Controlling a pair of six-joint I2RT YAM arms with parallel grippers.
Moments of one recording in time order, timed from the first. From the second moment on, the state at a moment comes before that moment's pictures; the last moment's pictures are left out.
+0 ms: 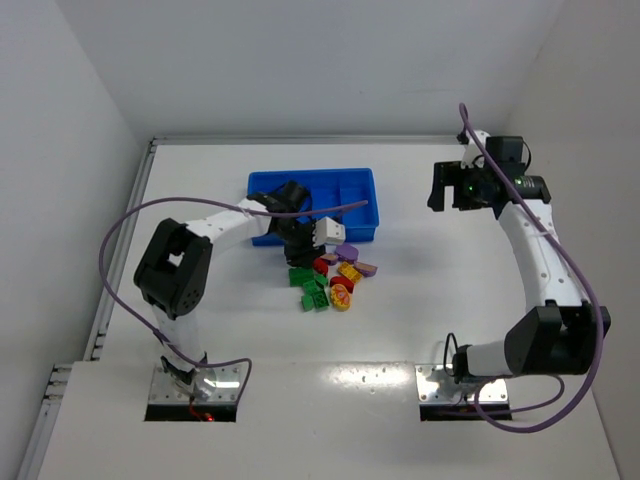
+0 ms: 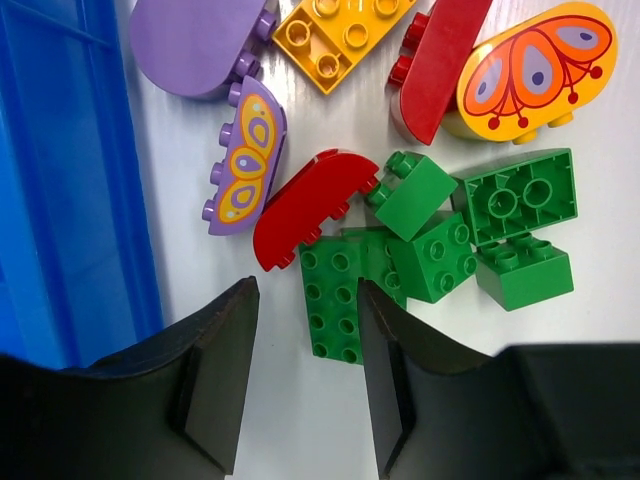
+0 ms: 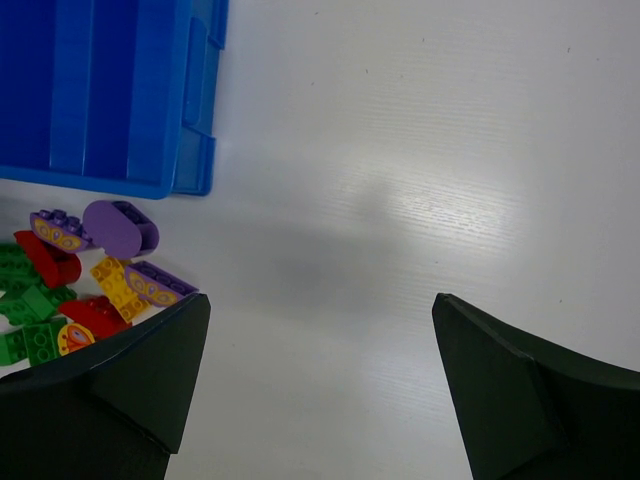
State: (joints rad) left arm -0.55 1.84 1.29 -0.65 0.50 0.87; right arm -0.04 1.38 1.29 -0.71 -0.21 -0.07
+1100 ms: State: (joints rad) left arm -0.59 1.95 1.36 -0.62 0.45 0.87; right arm -0.10 1.38 1.28 -0.72 -0.30 -0.05
